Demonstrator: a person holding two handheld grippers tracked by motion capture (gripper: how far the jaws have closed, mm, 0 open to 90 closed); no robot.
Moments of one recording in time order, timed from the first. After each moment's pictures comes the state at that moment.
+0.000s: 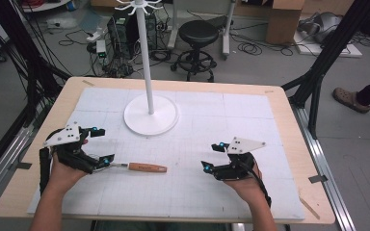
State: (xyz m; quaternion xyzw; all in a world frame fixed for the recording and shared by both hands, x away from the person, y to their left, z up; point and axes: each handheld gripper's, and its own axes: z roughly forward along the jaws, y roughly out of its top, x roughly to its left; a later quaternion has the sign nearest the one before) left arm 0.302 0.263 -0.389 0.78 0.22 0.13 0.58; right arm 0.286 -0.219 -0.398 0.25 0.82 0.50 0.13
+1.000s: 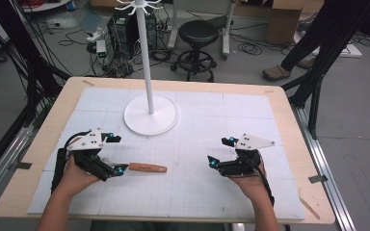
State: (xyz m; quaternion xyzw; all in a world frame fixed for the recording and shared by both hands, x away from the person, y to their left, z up) left arm 0.300 0.216 -0.392 0.83 0.16 0.11 0.52; right arm 0.292 -0.235 -0.397 0.29 0.79 0.51 0.16
